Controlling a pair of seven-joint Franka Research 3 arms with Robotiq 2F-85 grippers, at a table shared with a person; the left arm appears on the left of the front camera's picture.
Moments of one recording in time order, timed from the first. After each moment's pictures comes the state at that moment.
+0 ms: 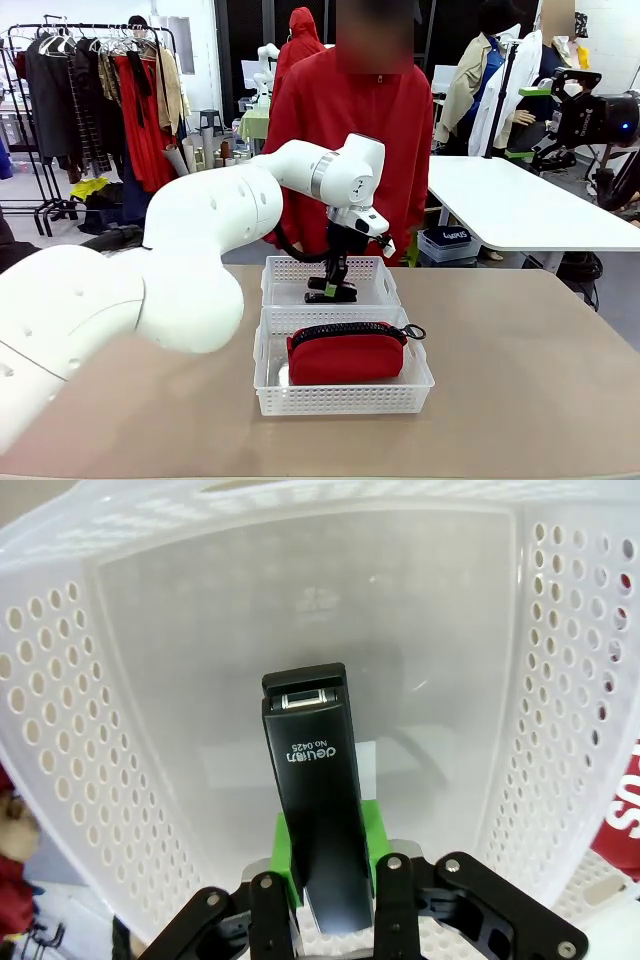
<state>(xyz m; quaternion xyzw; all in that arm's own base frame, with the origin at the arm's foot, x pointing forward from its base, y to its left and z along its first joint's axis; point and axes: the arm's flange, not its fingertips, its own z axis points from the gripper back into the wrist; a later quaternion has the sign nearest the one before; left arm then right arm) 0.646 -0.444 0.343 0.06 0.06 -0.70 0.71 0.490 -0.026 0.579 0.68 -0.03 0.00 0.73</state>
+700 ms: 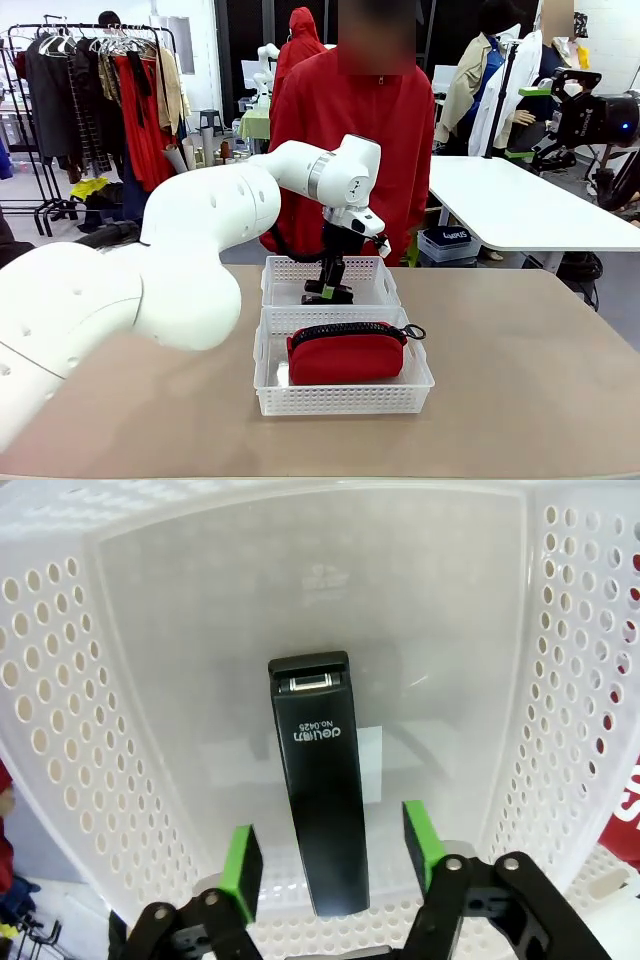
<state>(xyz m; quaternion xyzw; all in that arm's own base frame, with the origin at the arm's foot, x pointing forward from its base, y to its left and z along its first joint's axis) 0.649 -0.437 0.343 0.06 0.07 -0.69 0.72 0.490 -0.026 0.579 0.68 -0.03 0.00 0.73</state>
